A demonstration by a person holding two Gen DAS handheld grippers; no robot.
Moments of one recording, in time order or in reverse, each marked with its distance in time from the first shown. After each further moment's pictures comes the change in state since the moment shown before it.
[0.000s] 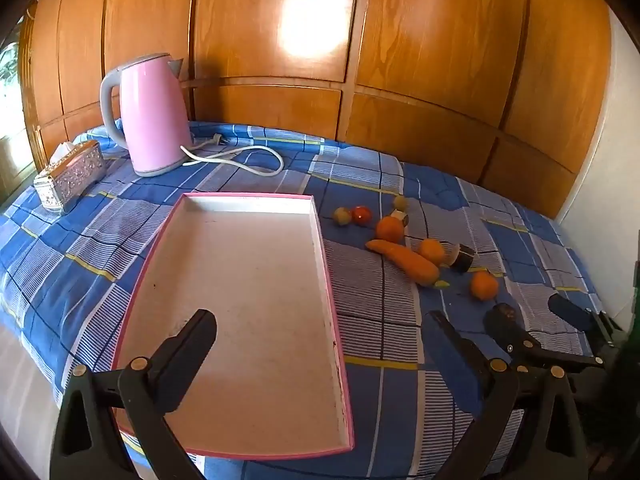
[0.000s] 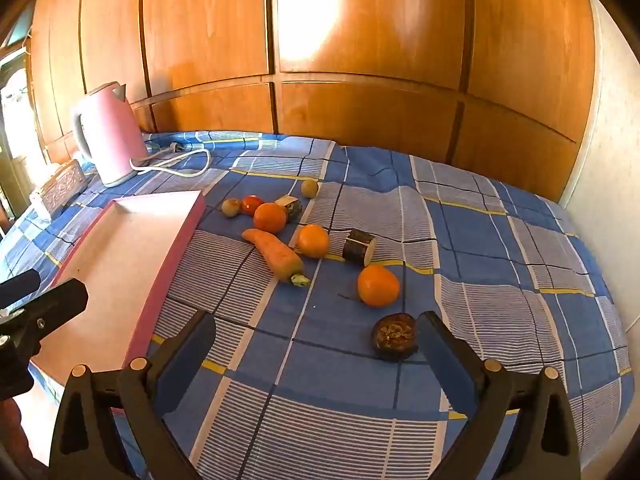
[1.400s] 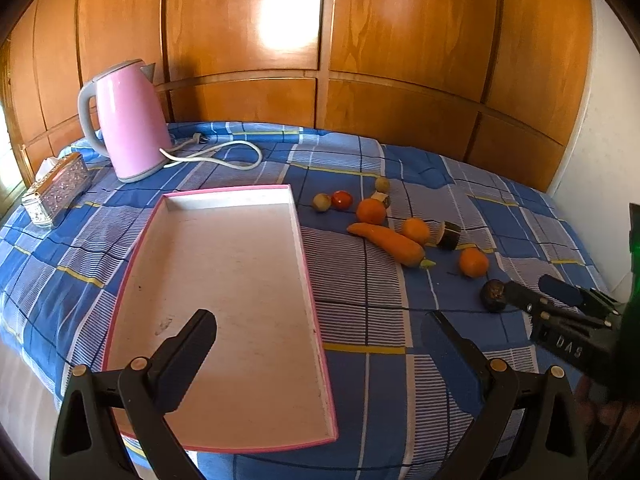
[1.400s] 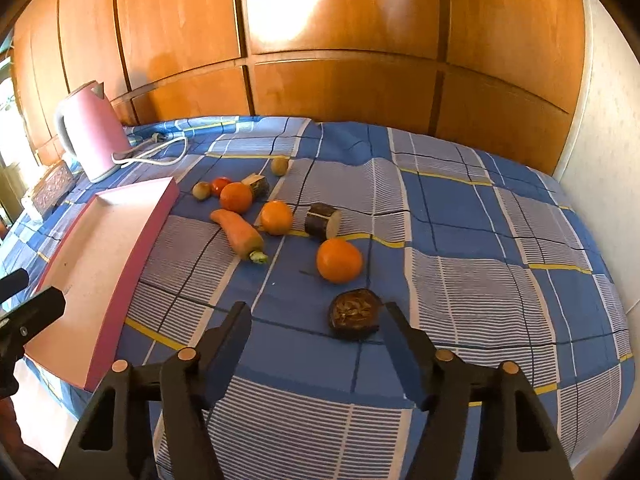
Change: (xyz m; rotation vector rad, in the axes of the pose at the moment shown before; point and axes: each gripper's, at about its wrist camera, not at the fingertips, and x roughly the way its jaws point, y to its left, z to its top) left arm 0.002 -0.016 -0.004 0.084 0.037 -0.031; right arm 0.004 -0.046 -0.007 0.069 0.066 0.006
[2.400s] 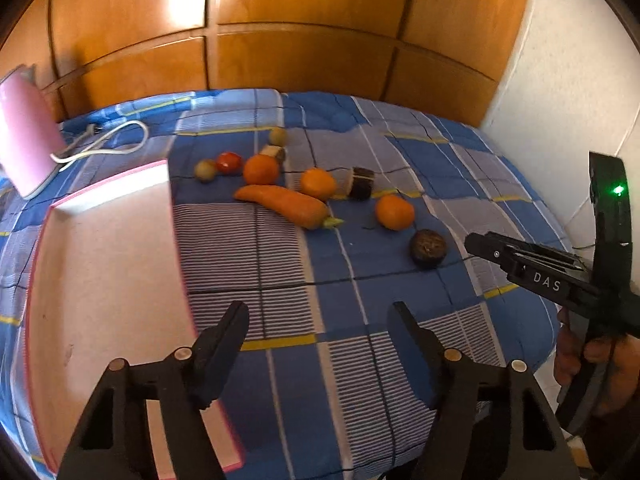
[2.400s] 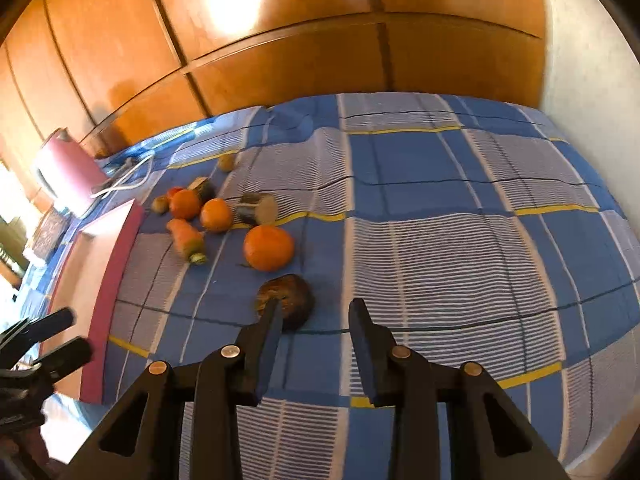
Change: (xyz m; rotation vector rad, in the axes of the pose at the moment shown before) left arm 0.045 -0.060 0.006 0.184 0.184 -0.249; right arm 0.017 -0.068 -0.007 0.160 0.083 0.057
